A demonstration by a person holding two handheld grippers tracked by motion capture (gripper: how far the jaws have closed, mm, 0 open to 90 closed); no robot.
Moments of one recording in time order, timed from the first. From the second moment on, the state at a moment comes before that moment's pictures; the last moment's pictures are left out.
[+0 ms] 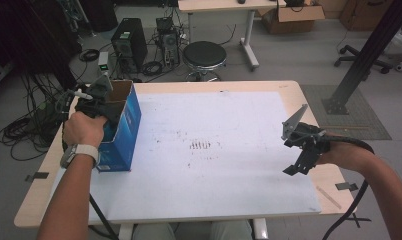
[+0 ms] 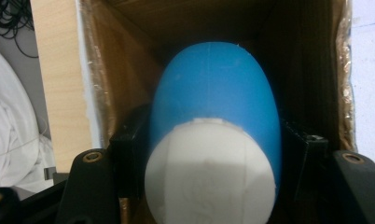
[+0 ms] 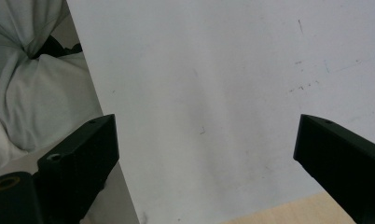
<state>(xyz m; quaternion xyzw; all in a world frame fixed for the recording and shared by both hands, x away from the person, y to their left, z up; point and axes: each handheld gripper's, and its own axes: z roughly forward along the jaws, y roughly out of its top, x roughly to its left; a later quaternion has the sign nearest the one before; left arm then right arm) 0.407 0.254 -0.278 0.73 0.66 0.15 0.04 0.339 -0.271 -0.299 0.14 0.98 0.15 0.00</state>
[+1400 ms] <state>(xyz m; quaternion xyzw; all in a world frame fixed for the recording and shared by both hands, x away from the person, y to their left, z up) 0.391 0.264 -0.238 0.74 0.66 0.13 0.09 0.328 -0.270 -0.290 0.14 0.98 0.15 0.01</state>
